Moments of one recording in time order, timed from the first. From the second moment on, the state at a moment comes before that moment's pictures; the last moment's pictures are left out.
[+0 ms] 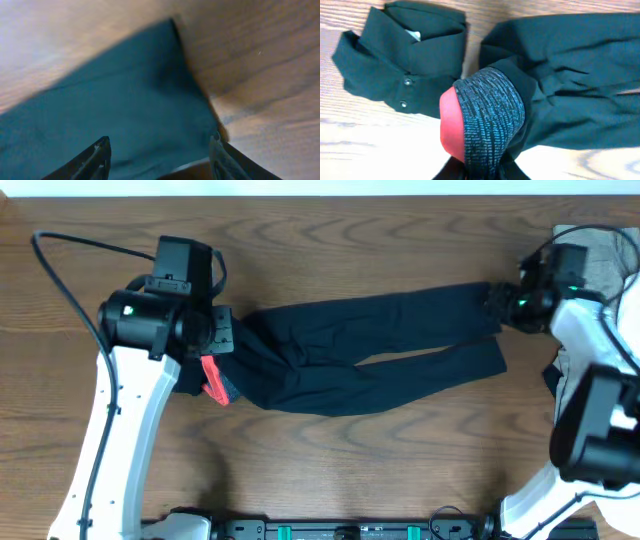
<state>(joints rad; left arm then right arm) -0.17 1.41 1.52 -1.29 -0.09 -0.24 -0.20 1.92 1.27 -0.50 -0.25 0.22</state>
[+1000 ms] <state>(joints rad) -0.17 1.12 1.52 -1.43 0.00 -0.25 -0.27 2.06 1.36 -0.44 0.14 0.25</state>
